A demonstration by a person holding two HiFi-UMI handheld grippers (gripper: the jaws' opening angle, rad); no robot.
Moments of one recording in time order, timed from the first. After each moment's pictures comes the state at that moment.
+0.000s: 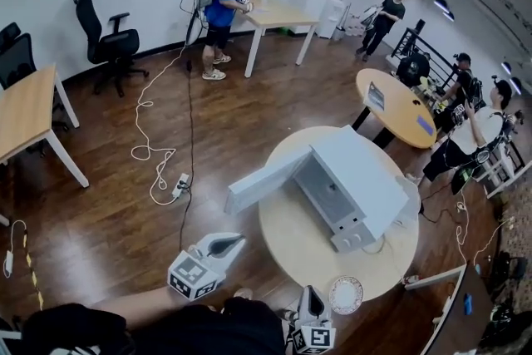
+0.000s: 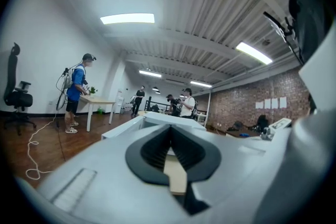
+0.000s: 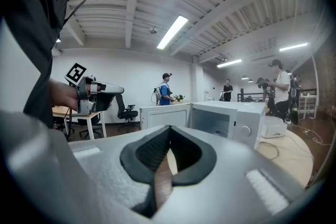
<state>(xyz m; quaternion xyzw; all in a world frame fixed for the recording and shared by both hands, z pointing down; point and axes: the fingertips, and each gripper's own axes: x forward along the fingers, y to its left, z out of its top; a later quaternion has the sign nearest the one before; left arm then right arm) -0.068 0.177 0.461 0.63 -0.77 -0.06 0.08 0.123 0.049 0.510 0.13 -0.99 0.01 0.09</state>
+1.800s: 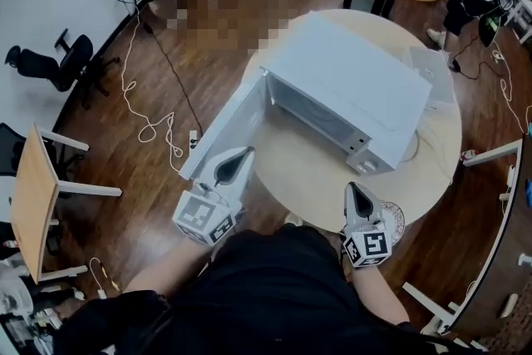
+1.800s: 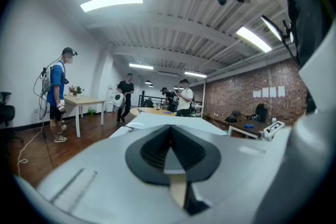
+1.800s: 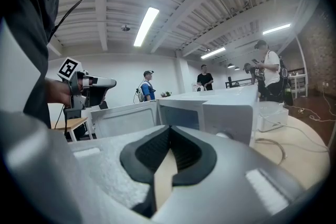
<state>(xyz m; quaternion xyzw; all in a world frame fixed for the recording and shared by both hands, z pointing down) -0.139 0.023 0.430 0.66 -0.75 0.00 0.08 0.057 -0.104 0.535 0.17 -0.98 0.08 0.09</state>
